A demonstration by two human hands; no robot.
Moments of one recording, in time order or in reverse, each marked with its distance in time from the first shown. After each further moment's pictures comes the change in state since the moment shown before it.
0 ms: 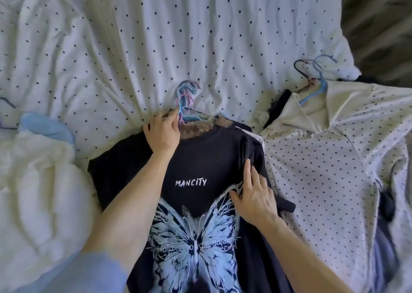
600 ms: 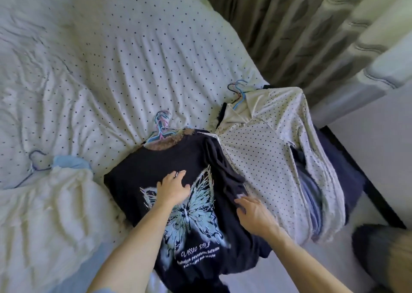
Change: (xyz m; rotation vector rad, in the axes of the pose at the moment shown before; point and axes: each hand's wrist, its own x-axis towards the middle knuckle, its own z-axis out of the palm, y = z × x) left_hand -0.216 0.041 -0.122 0.175 -0.707 0.187; right_hand -0.216 0.056 -0.058 0.244 -0.113 0.063
